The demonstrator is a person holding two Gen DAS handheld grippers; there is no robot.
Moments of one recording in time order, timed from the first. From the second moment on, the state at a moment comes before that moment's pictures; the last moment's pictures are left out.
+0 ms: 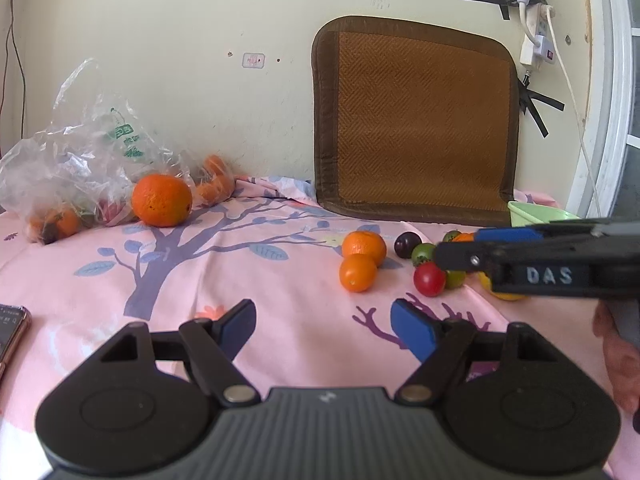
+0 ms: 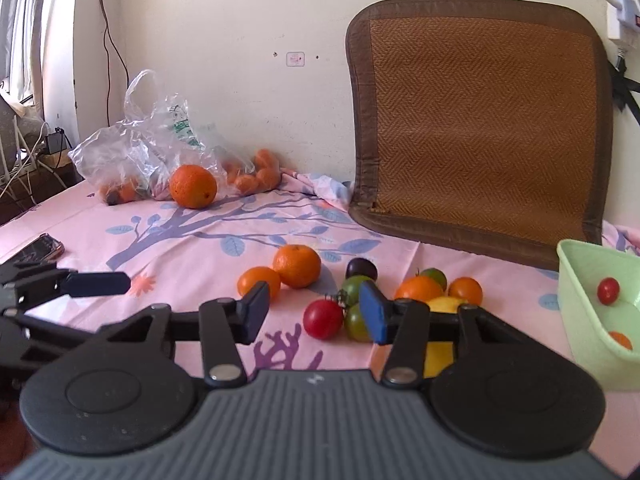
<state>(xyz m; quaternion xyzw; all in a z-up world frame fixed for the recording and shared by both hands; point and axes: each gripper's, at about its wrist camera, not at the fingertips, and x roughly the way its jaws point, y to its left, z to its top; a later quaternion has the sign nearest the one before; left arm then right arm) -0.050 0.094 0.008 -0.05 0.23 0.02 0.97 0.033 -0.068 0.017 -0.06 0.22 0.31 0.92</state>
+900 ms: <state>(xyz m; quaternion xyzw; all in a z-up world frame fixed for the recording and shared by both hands) -0.052 0.100 0.010 -0.07 0.21 0.01 0.97 0.089 -0.040 0.022 -0.02 0.30 0.32 0.90</state>
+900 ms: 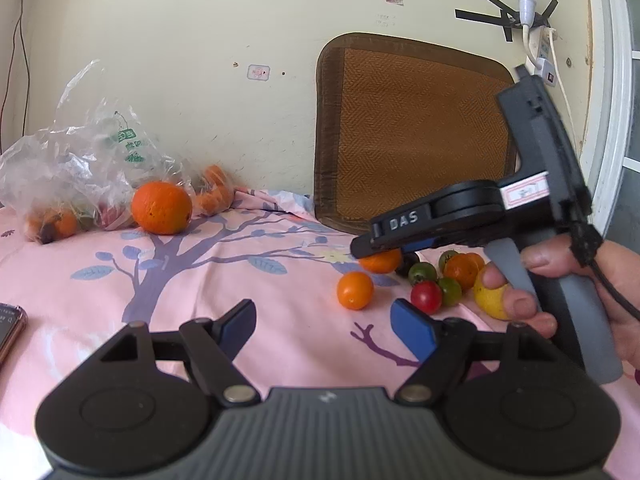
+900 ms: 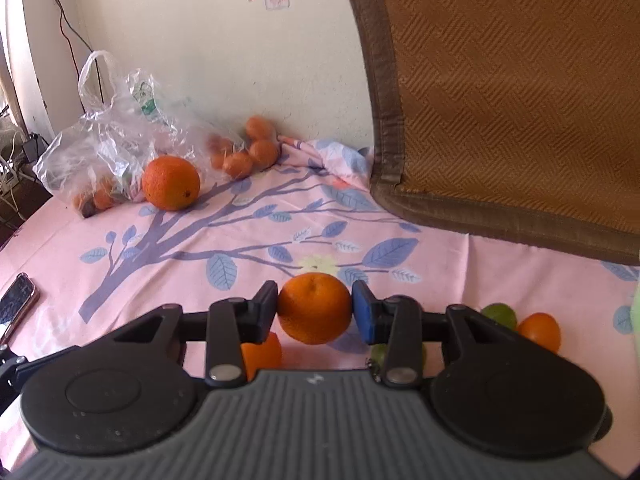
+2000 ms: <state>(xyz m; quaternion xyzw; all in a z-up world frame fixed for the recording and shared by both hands) -0.020 0.024 0.012 -0.09 0.31 -0.13 0.94 -0.049 -0.171 -0.019 -0.05 0.25 0.30 0.92</state>
